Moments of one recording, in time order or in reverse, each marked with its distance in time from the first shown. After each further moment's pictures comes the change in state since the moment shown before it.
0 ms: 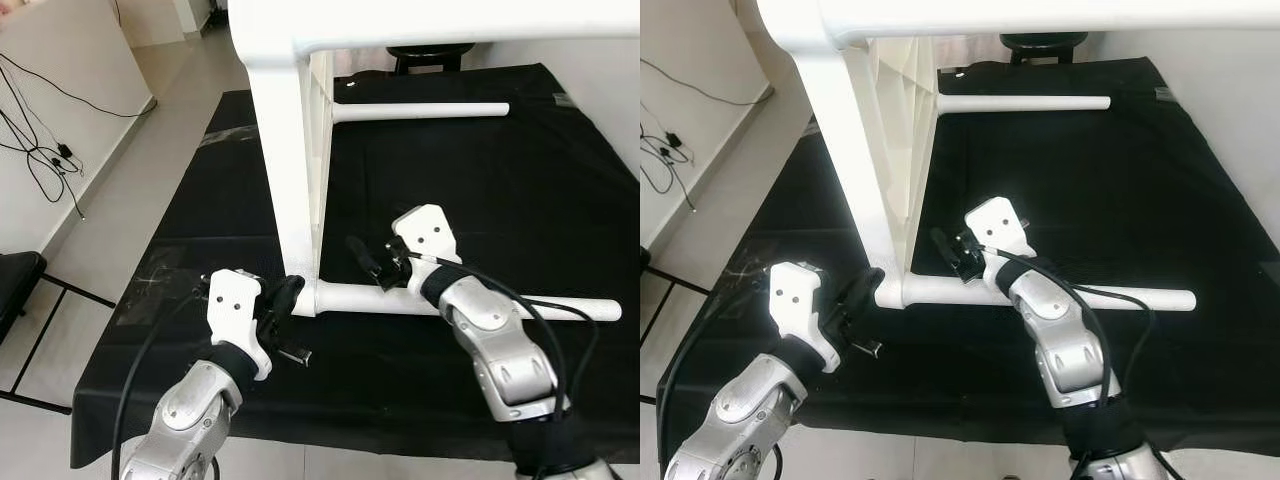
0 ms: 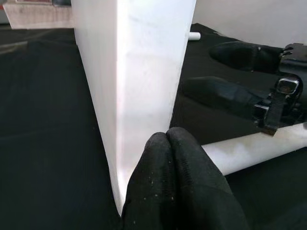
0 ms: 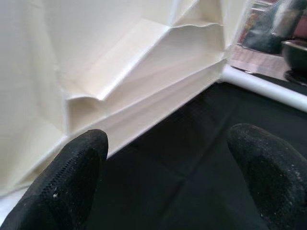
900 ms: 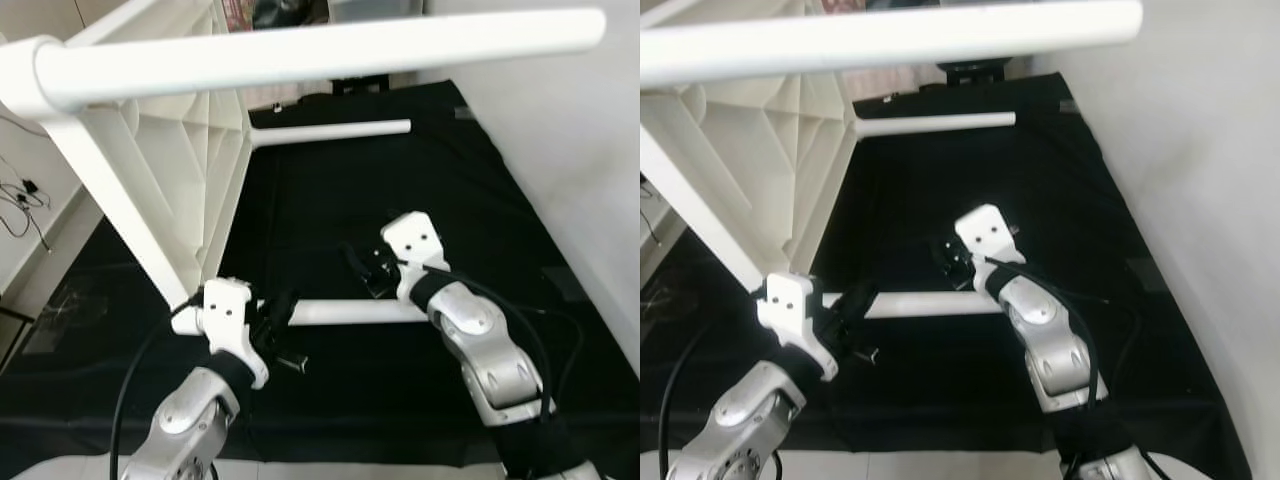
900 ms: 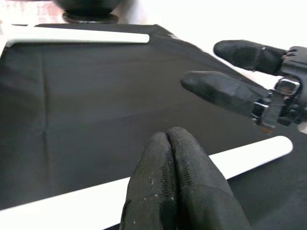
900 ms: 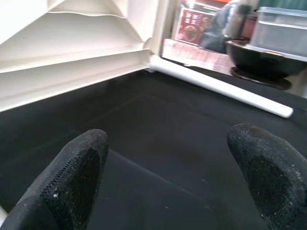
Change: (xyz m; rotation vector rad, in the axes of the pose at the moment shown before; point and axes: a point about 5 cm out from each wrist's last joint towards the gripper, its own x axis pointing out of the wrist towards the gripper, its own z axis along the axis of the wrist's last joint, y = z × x) left arm 0.000 0.007 -0.006 -0.077 0.000 0.030; right arm 0.005 0.004 0.000 -0.012 -0.018 -0.007
